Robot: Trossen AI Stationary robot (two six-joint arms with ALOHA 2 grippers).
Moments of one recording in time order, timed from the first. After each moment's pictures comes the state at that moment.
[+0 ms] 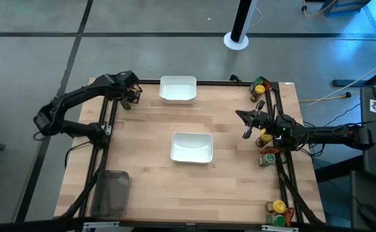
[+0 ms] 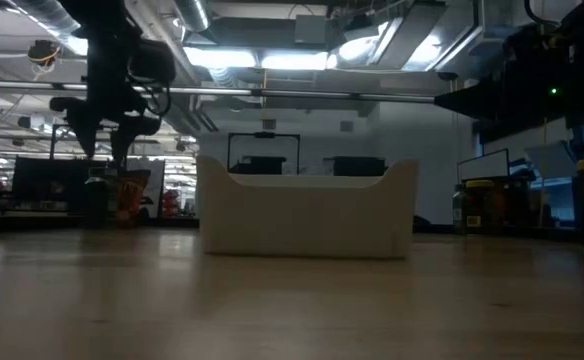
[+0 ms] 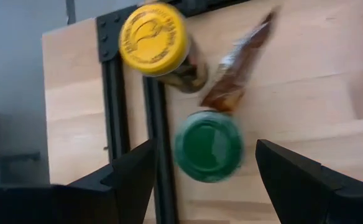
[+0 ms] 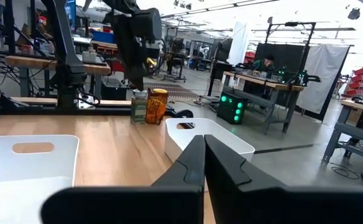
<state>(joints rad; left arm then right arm) 0.79 1.22 0.91 -1.06 -0.49 -0.56 -0.18 0.58 0.02 0.68 0.22 -0.19</state>
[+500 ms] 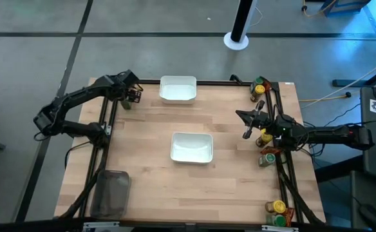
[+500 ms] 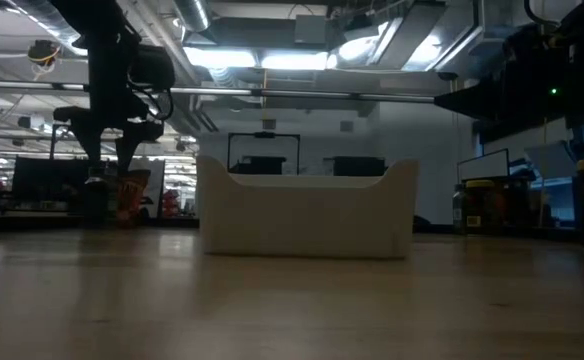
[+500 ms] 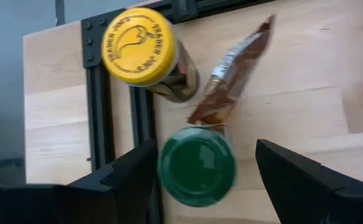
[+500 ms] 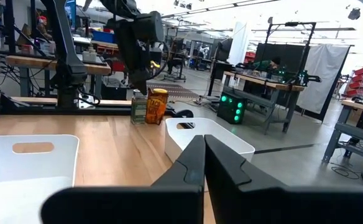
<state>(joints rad) 0.83 1.22 0.87 -0.94 -0.46 -0.52 -0.18 0.58 0.02 0.68 0.22 -0.19</state>
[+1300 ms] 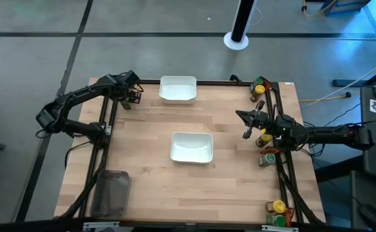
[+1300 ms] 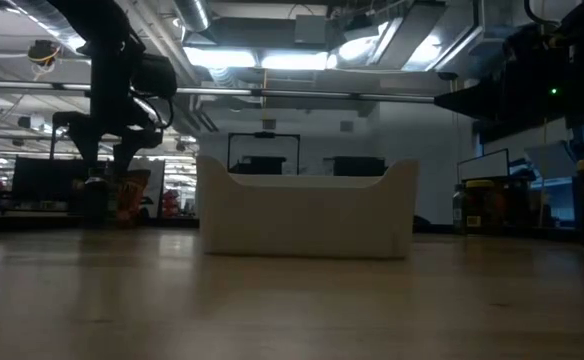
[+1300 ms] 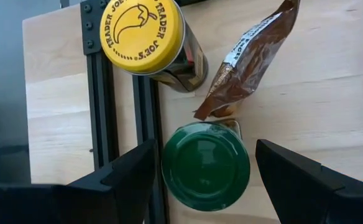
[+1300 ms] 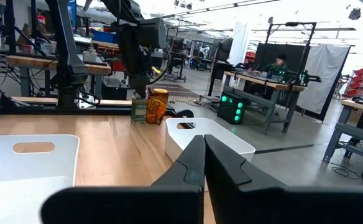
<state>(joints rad) 0.84 1.27 0.87 -0.96 -0.45 -0.54 -0.18 0.58 0.02 0.68 0.22 -0.19</state>
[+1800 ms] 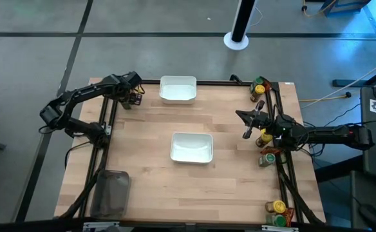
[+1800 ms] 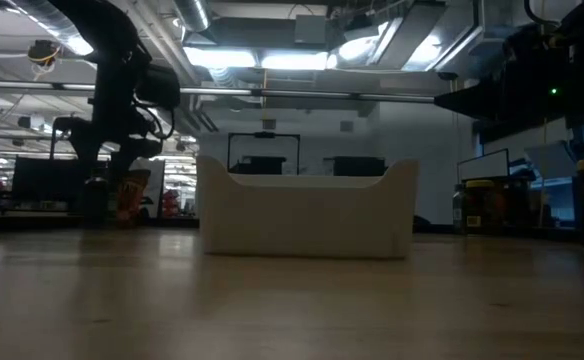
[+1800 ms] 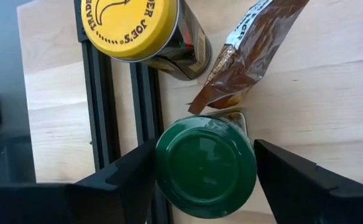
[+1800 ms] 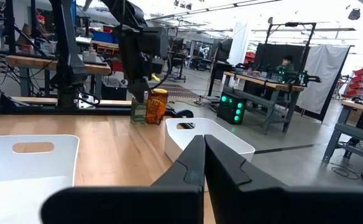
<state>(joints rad) 0.84 1.33 0.87 -0.97 -0.46 -0.55 -0.18 0.58 0.02 0.68 0.22 -0.19</state>
